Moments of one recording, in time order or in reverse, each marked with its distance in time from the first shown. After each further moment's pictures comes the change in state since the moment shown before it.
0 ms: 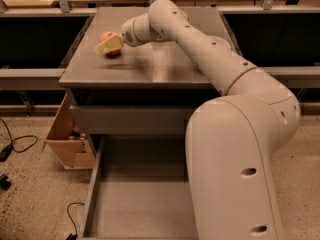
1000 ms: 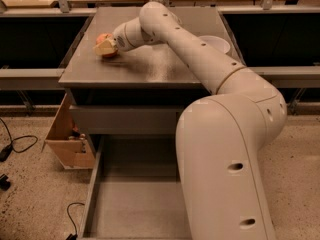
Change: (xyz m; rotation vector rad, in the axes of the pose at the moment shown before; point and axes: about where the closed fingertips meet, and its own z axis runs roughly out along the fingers) arm 0.008 0.028 0.025 -0.074 0.042 0.020
